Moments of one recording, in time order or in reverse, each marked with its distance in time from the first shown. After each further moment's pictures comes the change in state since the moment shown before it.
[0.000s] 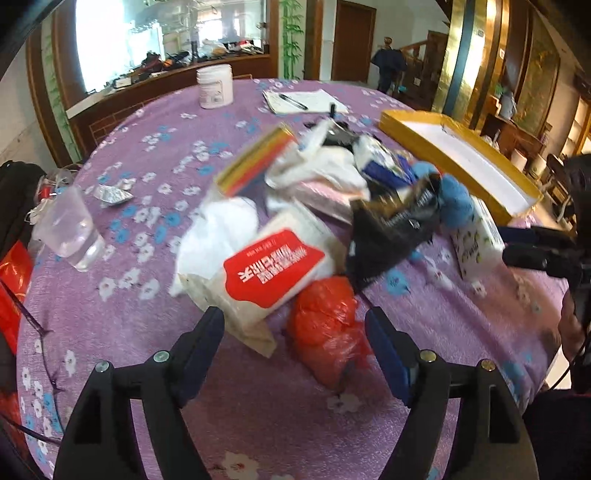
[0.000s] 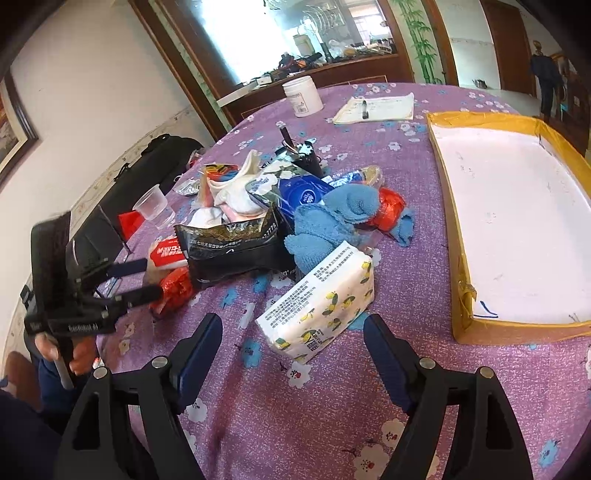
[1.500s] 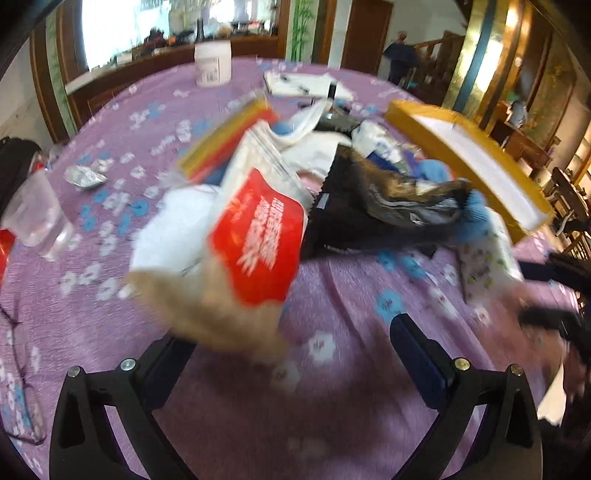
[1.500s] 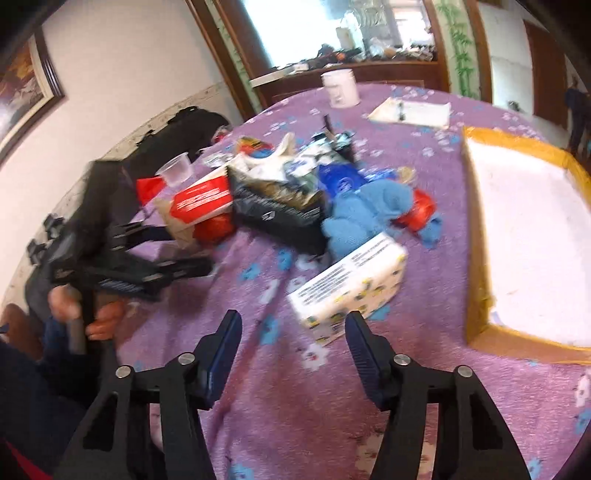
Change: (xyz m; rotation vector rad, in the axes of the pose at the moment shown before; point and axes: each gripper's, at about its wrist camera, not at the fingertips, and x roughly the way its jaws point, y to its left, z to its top) left arm 0.024 -0.010 0.010 -0.078 0.016 -0.005; right arm -0.003 0.015 -0.009 -0.161 0.028 0.006
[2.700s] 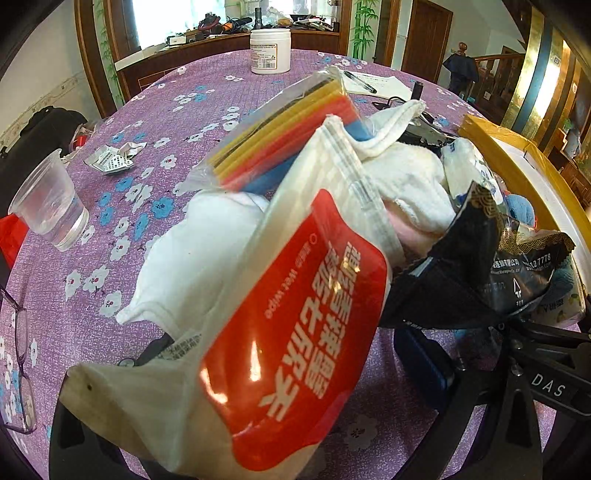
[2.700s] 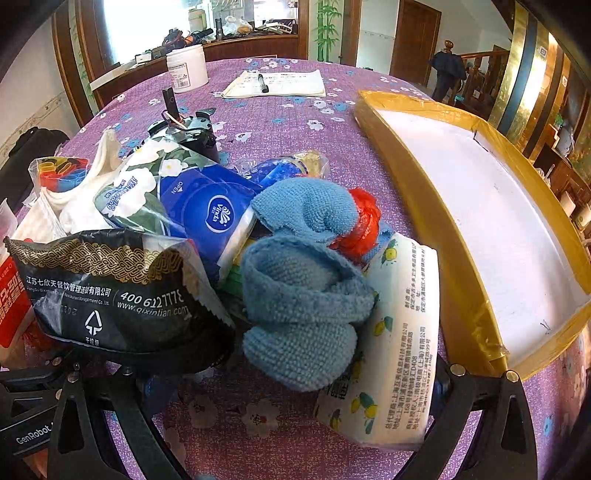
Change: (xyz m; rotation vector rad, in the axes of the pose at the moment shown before) left arm 0.057 0.013 0.029 -0.151 0.039 0.178; right arm 0.102 -0.008 0.053 0.286 0.095 -0.573
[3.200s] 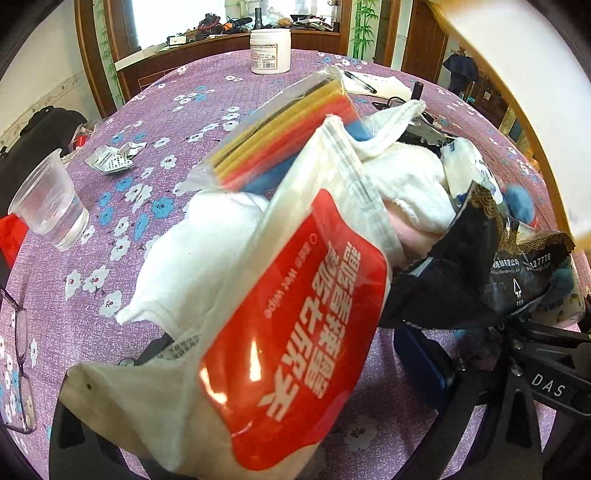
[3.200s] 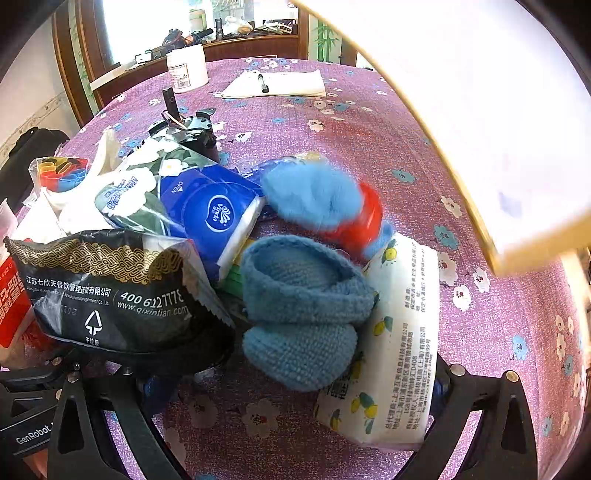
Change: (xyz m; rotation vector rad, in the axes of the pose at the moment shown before) left arm 0.000 0.000 0.000 0.000 0.000 0.000; right arm 0.001 0.000 0.001 0.000 0.000 0.001
